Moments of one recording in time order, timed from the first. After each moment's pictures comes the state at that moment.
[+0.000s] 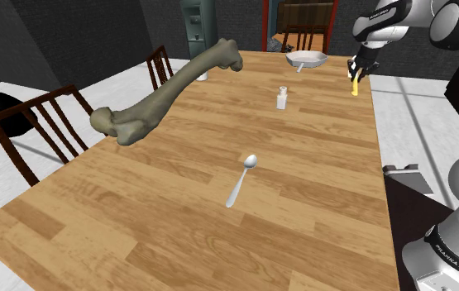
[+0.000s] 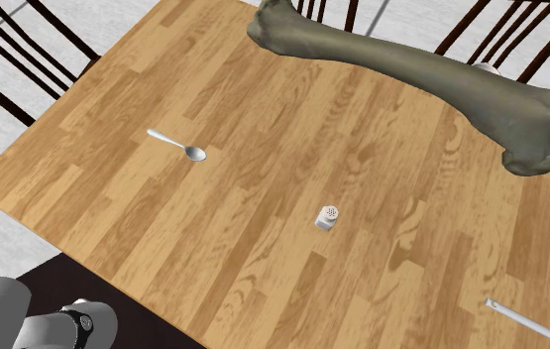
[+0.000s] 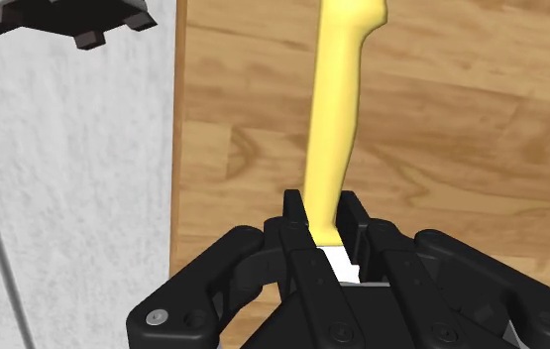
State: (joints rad) arm -0.79 0.68 0.01 -1.28 0.03 2.14 0.17
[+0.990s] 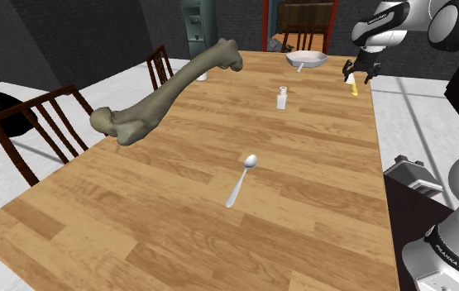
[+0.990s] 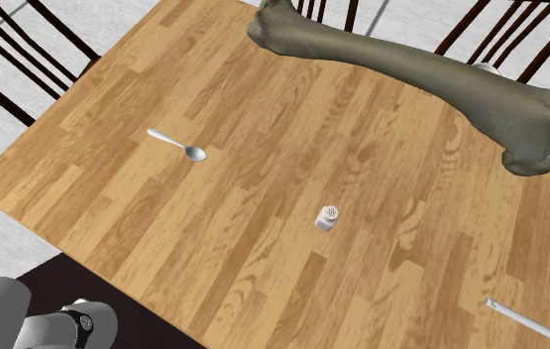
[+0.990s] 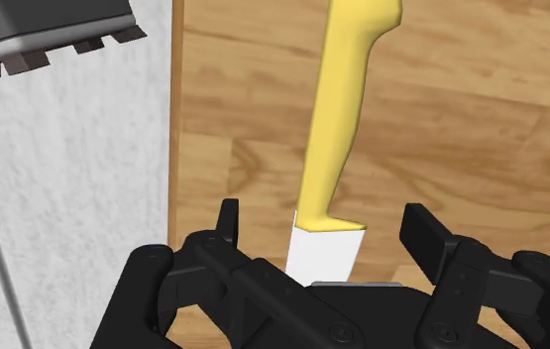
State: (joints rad) arm -0.79 0.70 0.01 -1.30 0.03 2.18 0.17
